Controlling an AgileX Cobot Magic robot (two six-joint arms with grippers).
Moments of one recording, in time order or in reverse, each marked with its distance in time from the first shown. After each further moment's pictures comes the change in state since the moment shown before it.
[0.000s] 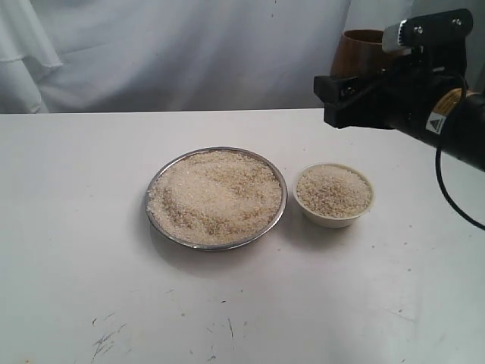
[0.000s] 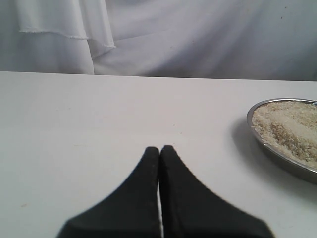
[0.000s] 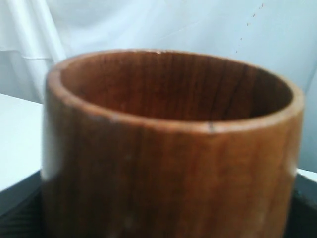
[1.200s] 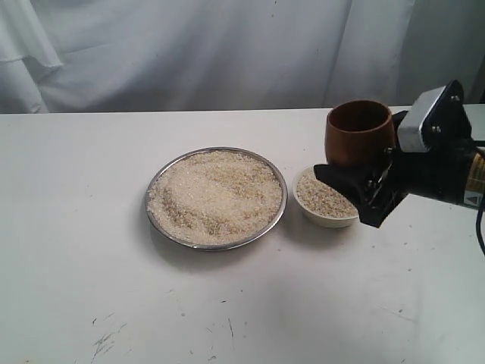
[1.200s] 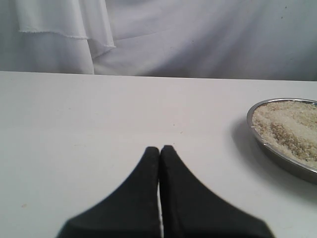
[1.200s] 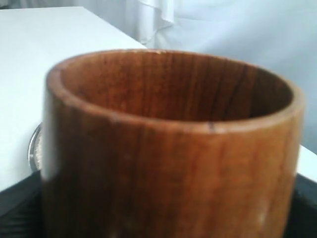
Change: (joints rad) left arm 0.000 0.000 0.000 0.000 0.000 0.000; right arm -0.230 0.070 0.139 -0.752 -0.383 0.138
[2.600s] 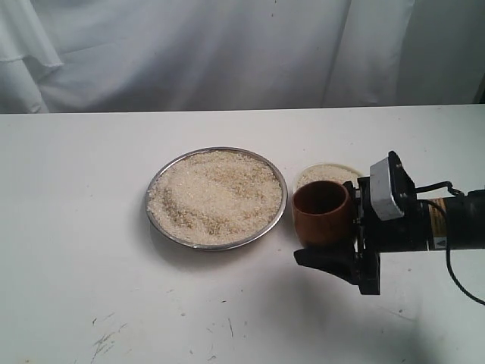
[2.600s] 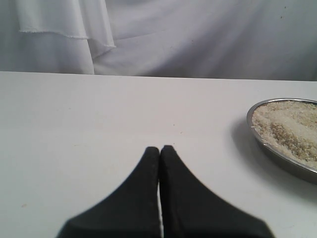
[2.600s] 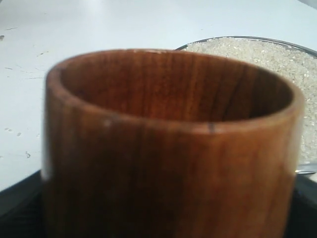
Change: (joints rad) left arm 0.000 0.000 0.000 0.000 0.000 0.000; right arm -0.010 0.353 -0.100 -0.374 -0.227 0.017
